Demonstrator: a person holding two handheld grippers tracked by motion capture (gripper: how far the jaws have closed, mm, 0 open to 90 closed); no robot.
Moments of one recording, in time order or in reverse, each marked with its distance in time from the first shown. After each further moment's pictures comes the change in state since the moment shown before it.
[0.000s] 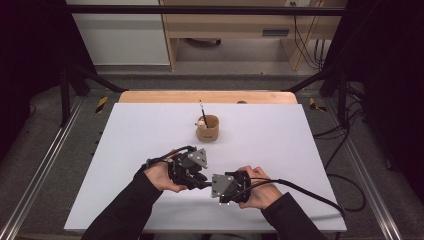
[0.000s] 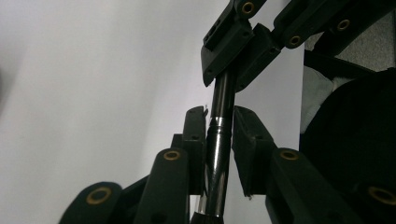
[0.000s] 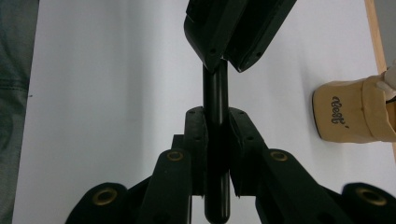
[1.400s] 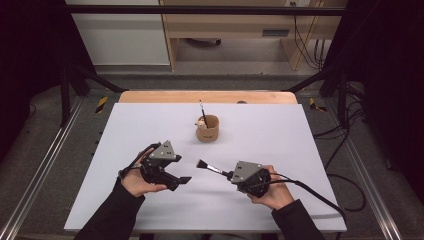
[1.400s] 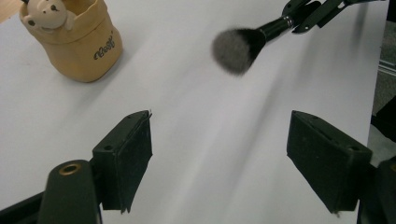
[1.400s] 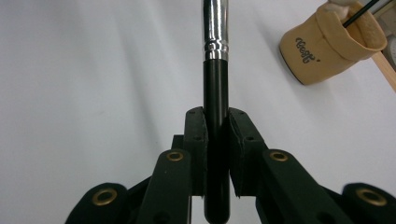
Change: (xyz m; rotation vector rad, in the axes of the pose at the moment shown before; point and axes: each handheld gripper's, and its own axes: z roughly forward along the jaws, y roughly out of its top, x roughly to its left) left arm 0.007 -0.068 -0.028 -0.252 0.260 -0.199; right arm -0.009 -0.051 -0.009 -0.093 -0.095 0.339
